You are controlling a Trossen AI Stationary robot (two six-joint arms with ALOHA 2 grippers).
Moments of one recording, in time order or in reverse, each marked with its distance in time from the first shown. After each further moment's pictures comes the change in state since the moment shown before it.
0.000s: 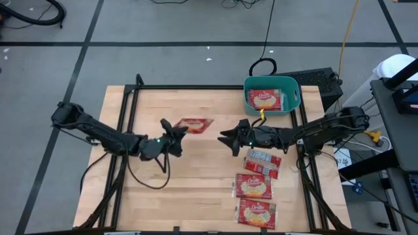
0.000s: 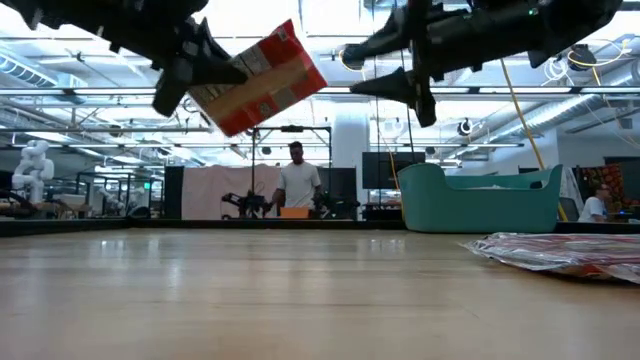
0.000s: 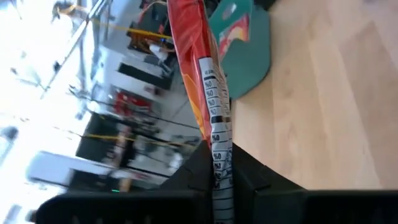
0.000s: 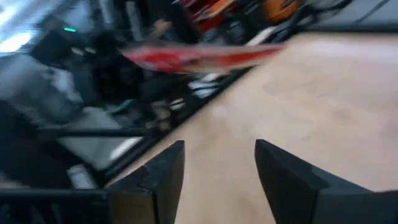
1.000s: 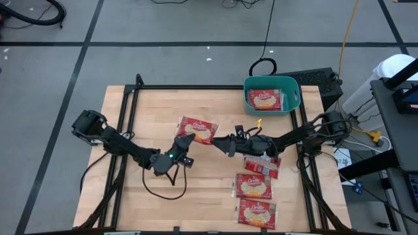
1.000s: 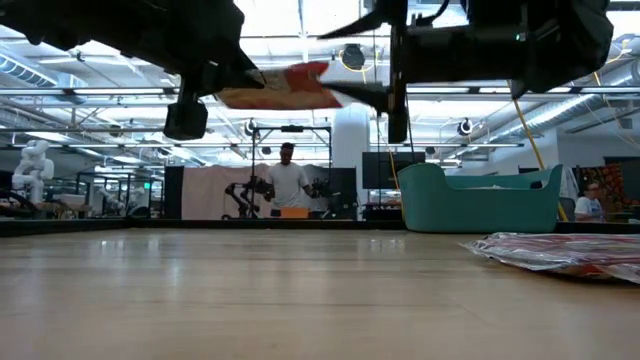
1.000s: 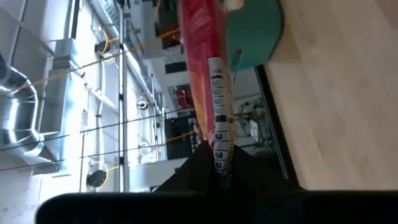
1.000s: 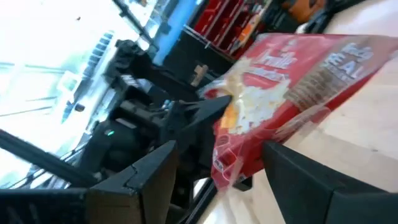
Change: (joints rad) left arm -0.096 0.369 0.090 0.423 -0.270 0.662; right arm 0.038 0.292 0.000 0.539 0.058 0.344
